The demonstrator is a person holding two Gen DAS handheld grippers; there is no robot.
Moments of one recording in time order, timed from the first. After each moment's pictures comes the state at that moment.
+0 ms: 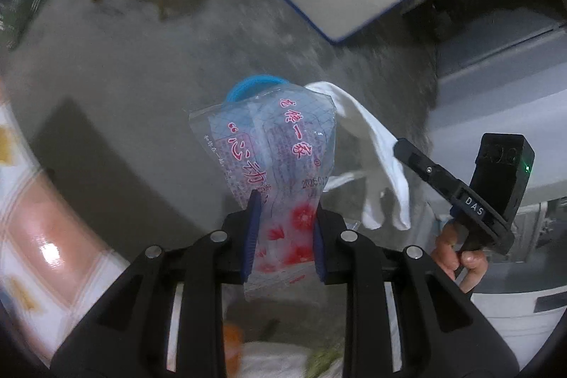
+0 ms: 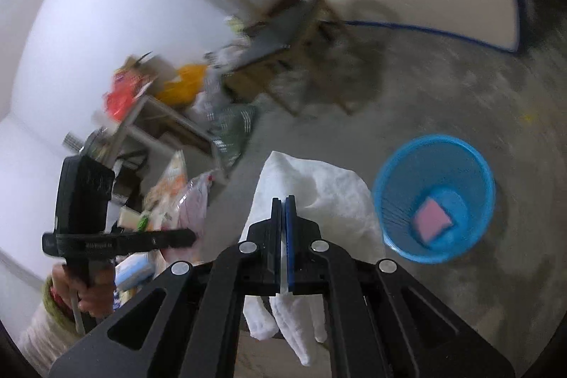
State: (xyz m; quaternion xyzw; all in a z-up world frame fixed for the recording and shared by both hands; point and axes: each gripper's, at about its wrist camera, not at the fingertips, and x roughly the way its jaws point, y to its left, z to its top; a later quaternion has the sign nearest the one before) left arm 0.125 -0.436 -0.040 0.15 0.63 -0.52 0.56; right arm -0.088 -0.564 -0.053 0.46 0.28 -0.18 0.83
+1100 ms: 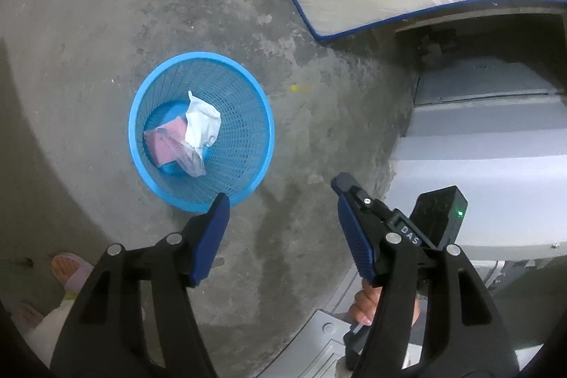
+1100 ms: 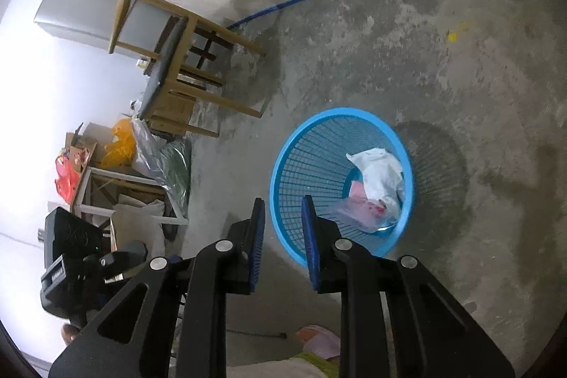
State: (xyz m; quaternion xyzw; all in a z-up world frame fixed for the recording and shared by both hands) left arm 0.096 -0.533 -0.148 0.03 0.69 -0.51 0.51; right arm -0.161 -0.662 -0.184 0.56 0.26 -0.28 0.73
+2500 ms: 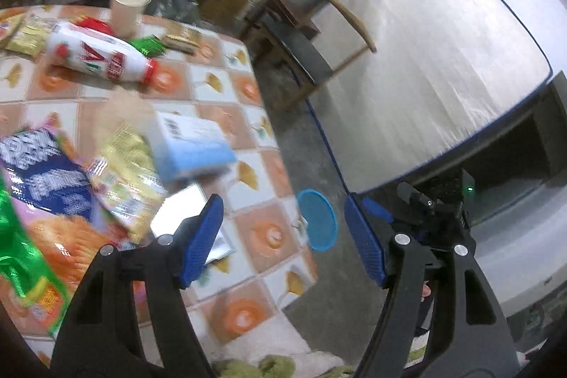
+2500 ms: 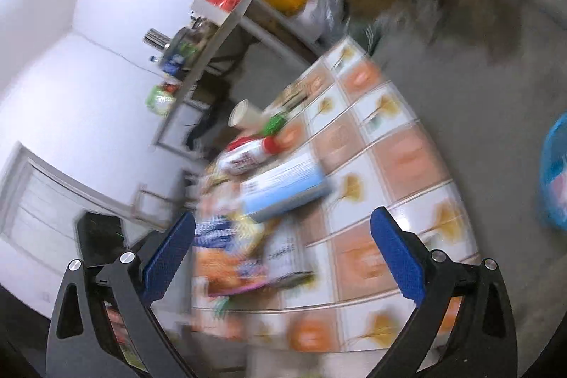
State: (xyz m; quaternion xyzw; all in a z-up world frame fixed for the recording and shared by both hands) left arm 0.201 0.012 0.086 -0.17 0.48 -0.40 0.76; right arm 0.081 -0.319 0.043 0.44 0.36 0.08 0.82
